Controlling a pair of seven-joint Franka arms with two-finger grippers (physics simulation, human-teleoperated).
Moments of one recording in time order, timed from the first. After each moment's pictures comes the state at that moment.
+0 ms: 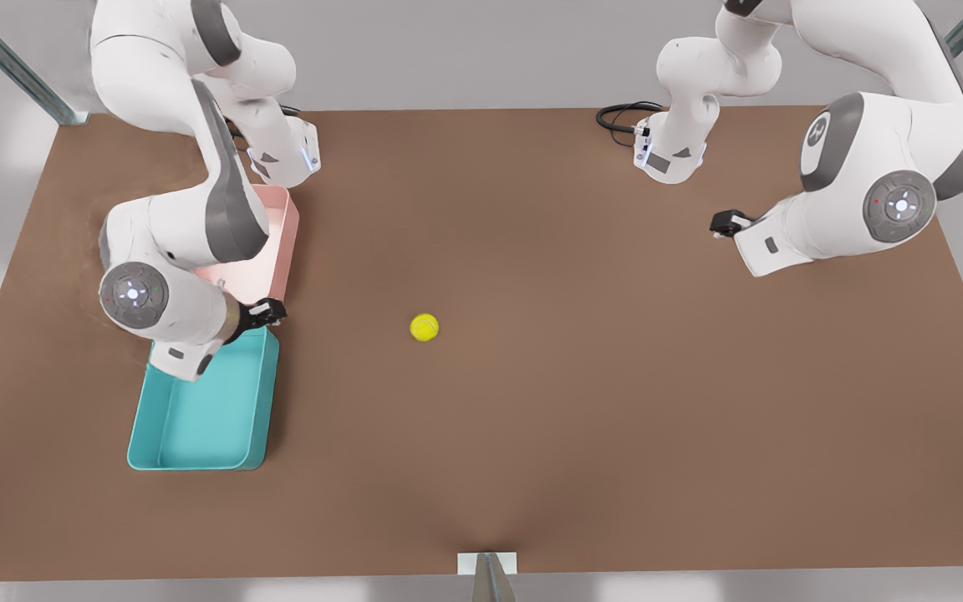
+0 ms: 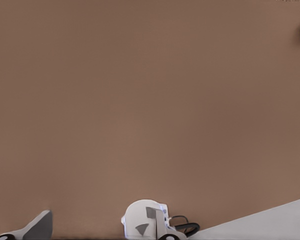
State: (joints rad) left arm -0.14 0.18 -0.04 -1.35 -0.03 1.13 0.12; right arm 0.23 0.47 0.11 -1.25 -0.05 1.46 -0.10
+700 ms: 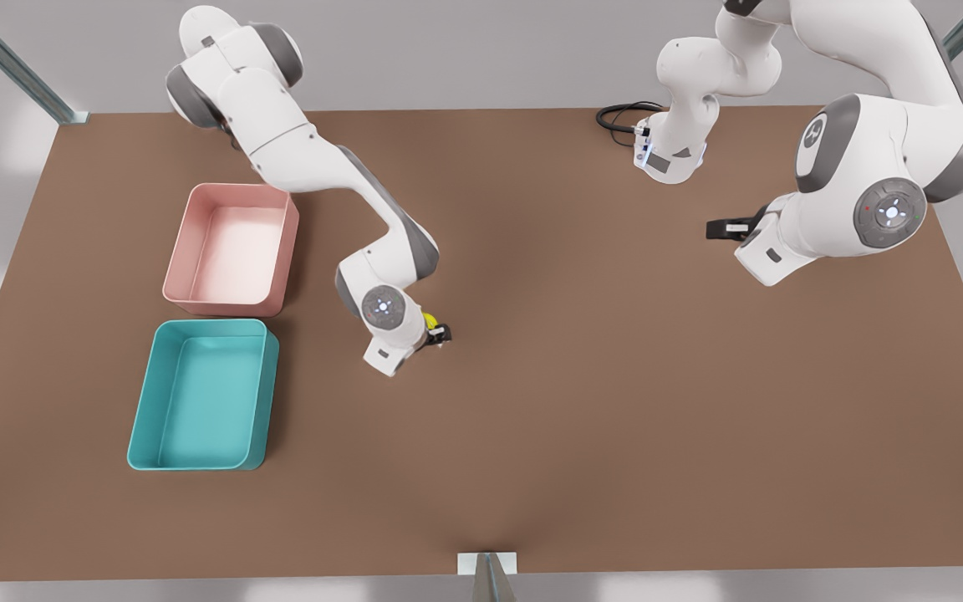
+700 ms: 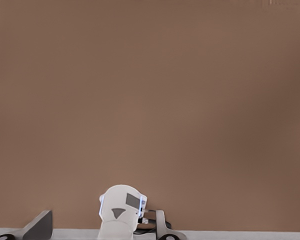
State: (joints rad) left arm -0.14 0.19 -0.05 -1.36 -0.04 1.08 -0.19; right arm 0.50 0.62 0.11 -1.63 0.07 2.17 0.38
